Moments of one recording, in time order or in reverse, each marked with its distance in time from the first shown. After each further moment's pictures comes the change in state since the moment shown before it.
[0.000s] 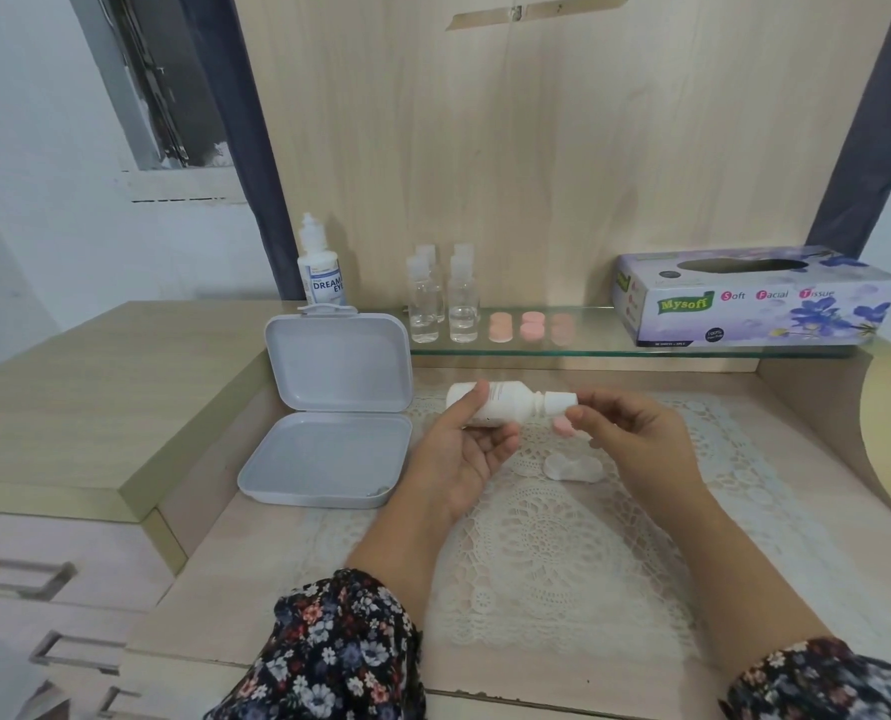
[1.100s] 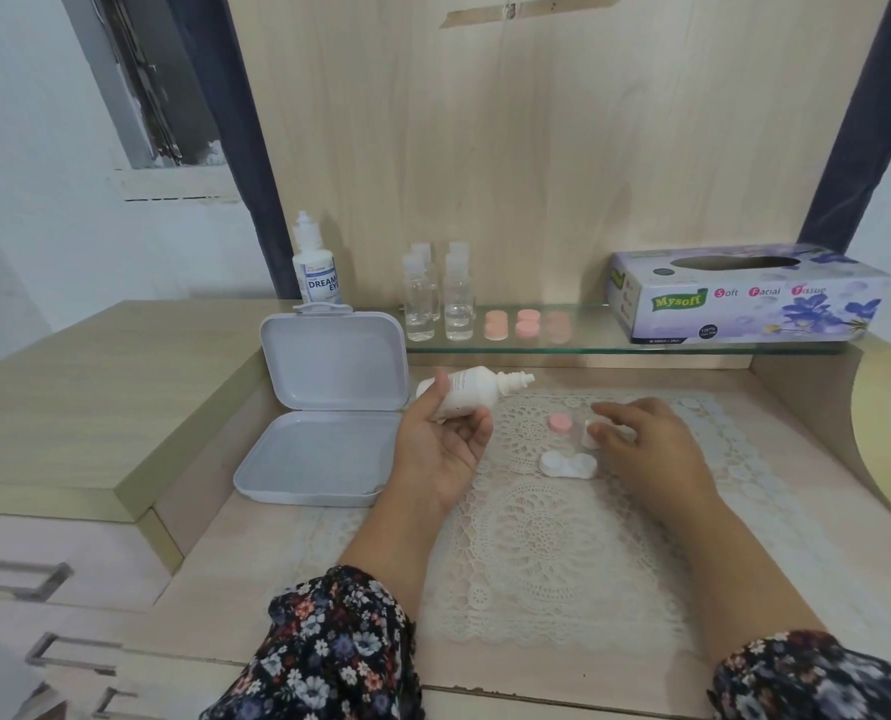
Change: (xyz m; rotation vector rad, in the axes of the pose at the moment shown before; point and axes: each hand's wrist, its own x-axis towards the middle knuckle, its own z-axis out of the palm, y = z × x) left_hand 0.008 0.005 -0.010 -0.269 0.059 0.021; right_hand 0.006 0.016 -0.020 -0.716 0.021 0.072
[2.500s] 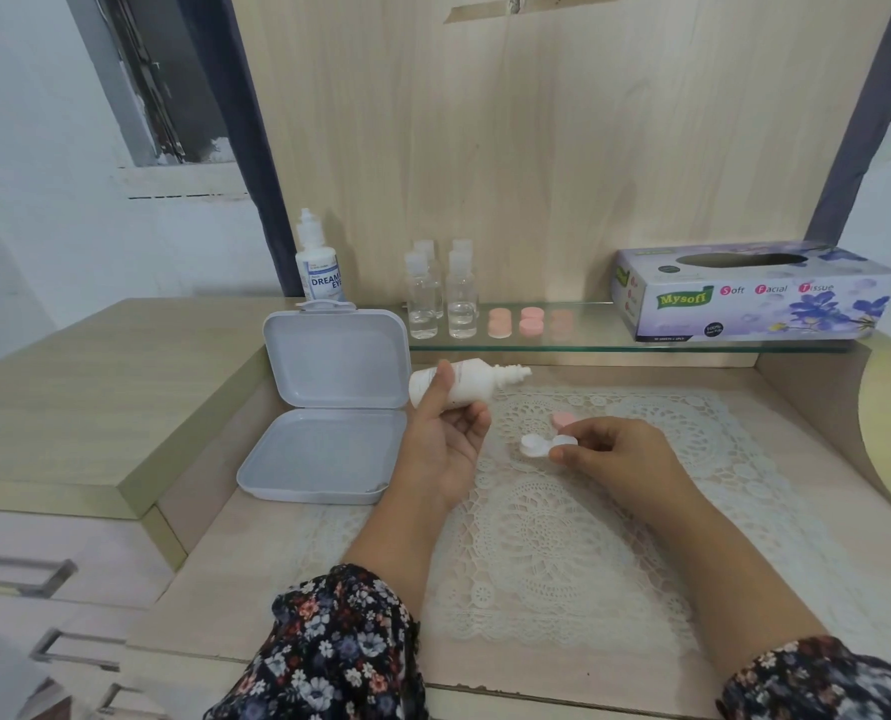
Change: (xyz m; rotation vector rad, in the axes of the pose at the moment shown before) left_hand 0.002 -0.002 0.000 0.058 0.000 0.122; right_hand -0.011 -0.018 0.007 0.255 -0.224 0.123
